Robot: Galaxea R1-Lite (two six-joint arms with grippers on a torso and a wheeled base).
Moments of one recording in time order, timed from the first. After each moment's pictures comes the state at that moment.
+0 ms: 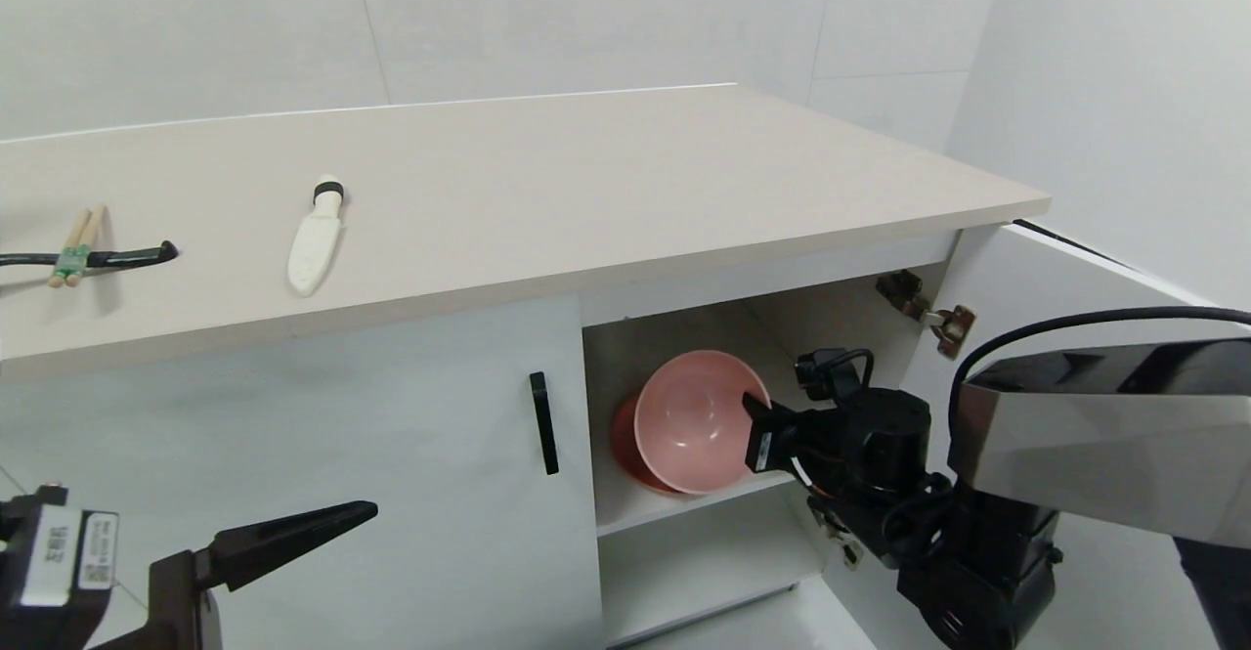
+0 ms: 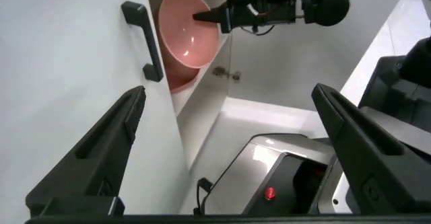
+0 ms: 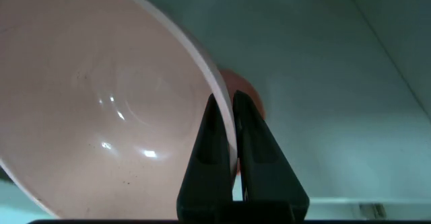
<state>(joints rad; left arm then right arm) -0.72 1.01 -0.08 -0.78 -0.19 0.05 0.56 2.38 -0.58 -1.57 -0.16 0.24</state>
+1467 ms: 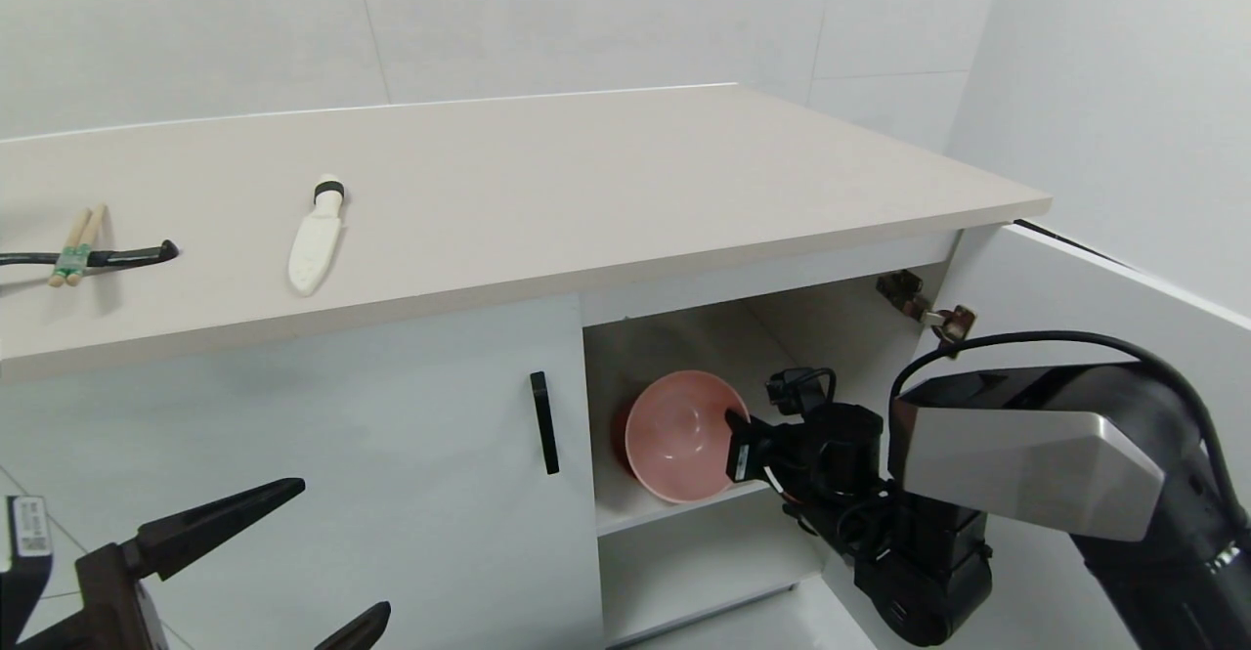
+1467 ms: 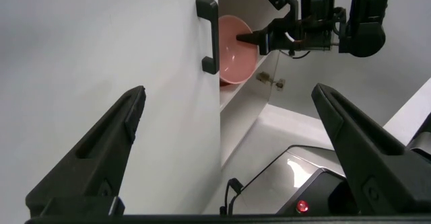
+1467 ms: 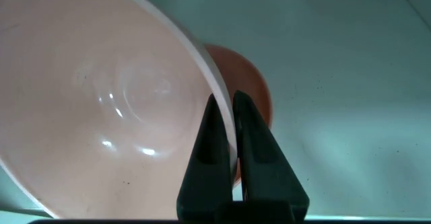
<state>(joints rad) -0.64 0.93 -0.05 -0.77 -0.06 0.05 0.54 2.55 -0.71 -1.57 -0.13 0.24</state>
